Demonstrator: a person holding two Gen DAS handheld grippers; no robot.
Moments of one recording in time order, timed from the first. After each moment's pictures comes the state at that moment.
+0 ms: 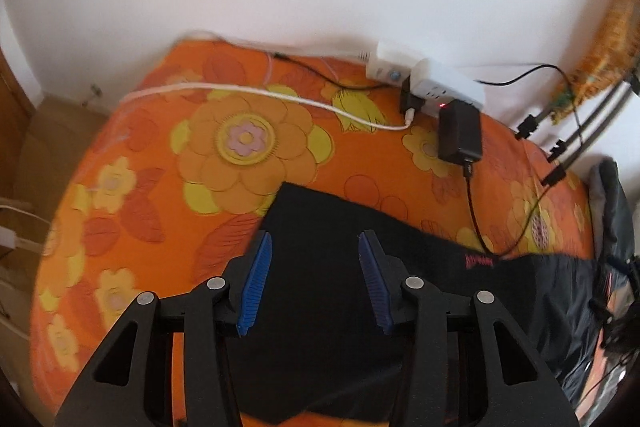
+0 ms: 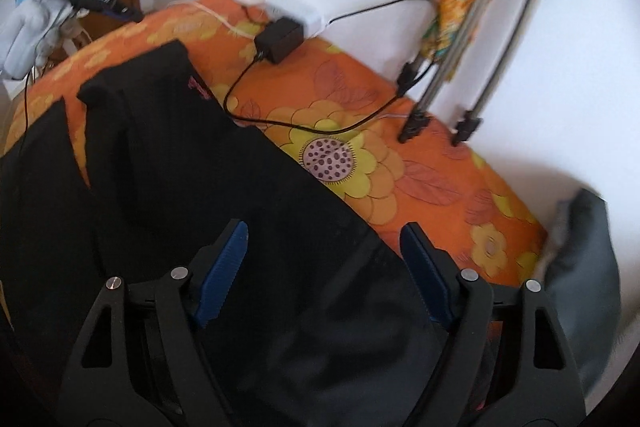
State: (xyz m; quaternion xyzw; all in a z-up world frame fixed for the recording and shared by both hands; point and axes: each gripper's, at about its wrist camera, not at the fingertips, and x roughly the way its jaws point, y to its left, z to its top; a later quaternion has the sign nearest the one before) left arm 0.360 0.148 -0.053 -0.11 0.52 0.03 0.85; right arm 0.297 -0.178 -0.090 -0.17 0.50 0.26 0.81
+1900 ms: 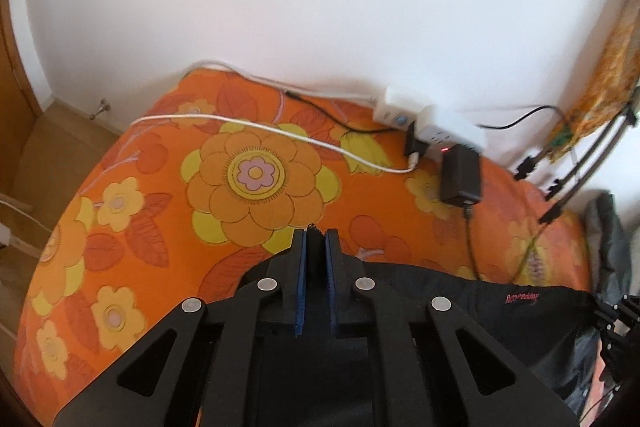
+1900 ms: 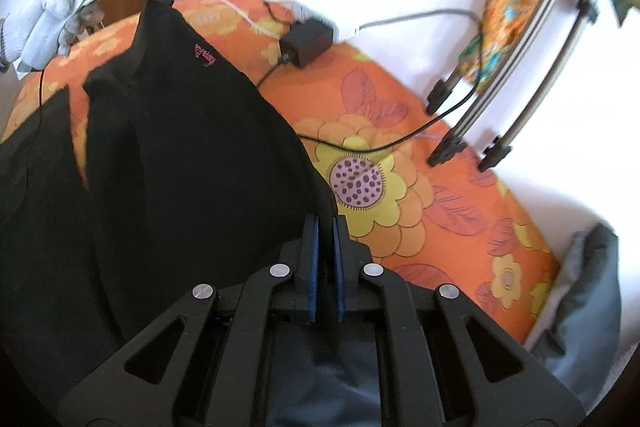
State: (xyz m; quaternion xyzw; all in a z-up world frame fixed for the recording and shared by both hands) left arm 0.339 0.159 -0.031 -0.13 0.43 0.04 0.89; right arm 0.294 -0.149 -0.087 -0.20 0.47 0.27 0.82
